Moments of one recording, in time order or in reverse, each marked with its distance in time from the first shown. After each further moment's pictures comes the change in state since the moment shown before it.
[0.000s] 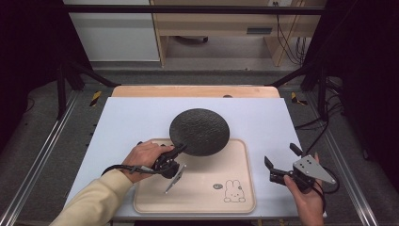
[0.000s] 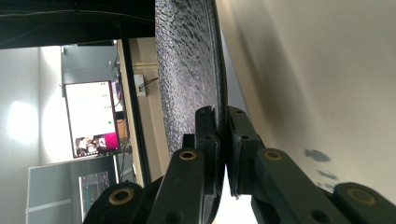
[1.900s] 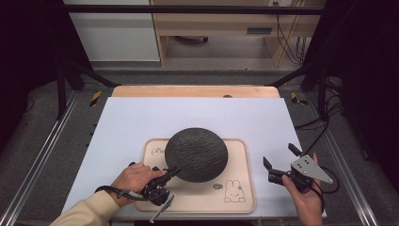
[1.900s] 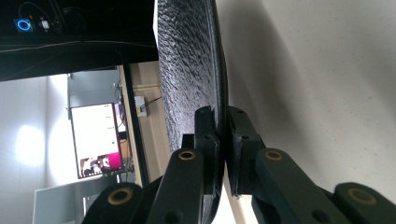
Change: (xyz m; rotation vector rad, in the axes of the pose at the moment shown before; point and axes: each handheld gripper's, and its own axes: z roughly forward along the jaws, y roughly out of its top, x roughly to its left) left arm -0.038 0.021 -0.050 -0.076 0.008 0.043; right arm 0.003 -0.001 0.002 0.015 0.000 -0.015
